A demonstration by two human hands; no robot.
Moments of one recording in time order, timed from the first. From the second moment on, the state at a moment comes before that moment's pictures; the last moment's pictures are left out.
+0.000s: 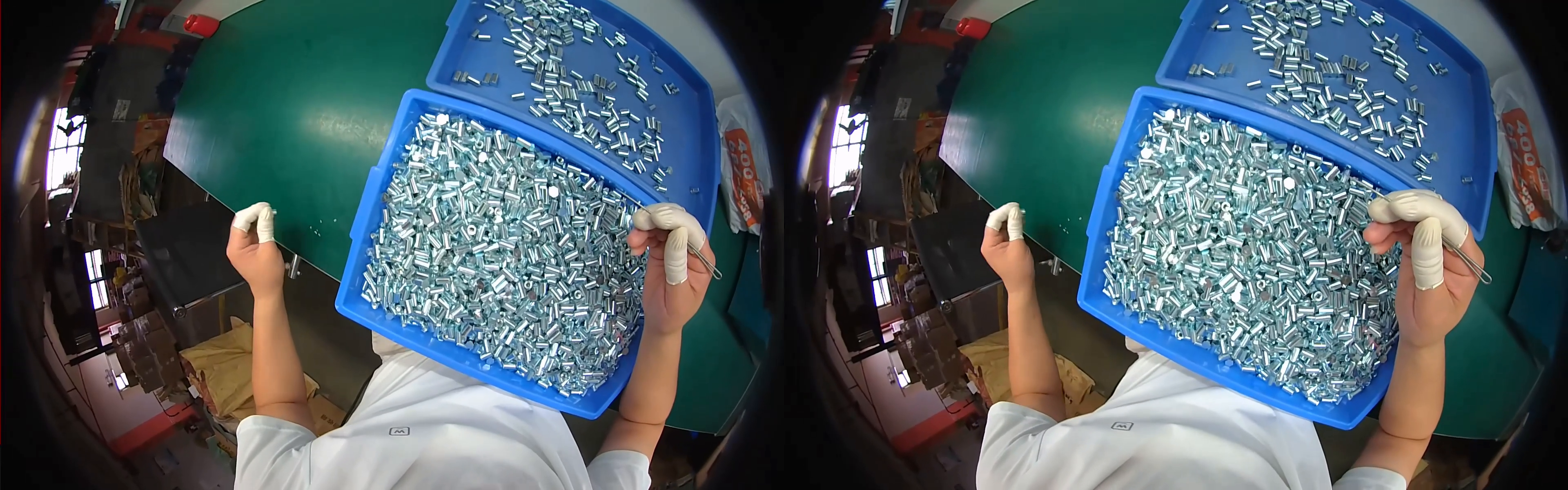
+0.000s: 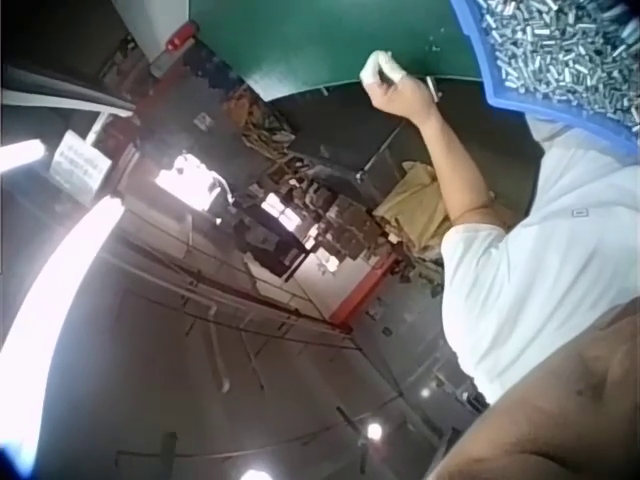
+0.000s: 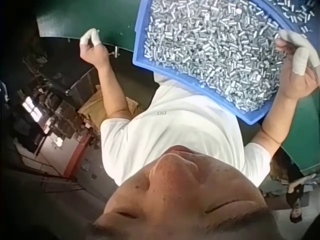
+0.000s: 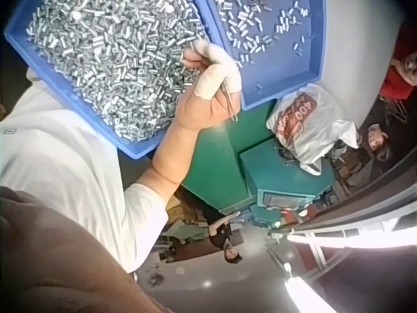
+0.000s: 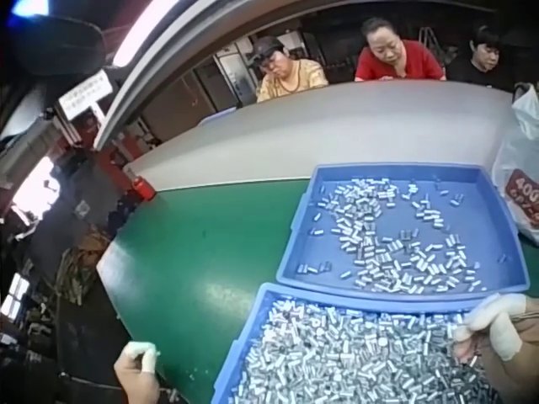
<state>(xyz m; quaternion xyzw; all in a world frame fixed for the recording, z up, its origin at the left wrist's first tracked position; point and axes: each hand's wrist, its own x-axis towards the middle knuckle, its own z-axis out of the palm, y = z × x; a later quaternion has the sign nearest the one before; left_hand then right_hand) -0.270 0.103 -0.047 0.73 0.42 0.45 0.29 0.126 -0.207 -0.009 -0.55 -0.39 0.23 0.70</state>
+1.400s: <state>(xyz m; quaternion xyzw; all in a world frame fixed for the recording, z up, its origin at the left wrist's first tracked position) -0.148 -0.060 -0.004 0.77 0.12 0.17 0.60 0.136 -0.208 -0.003 -0.55 -0.45 0.26 0.65</state>
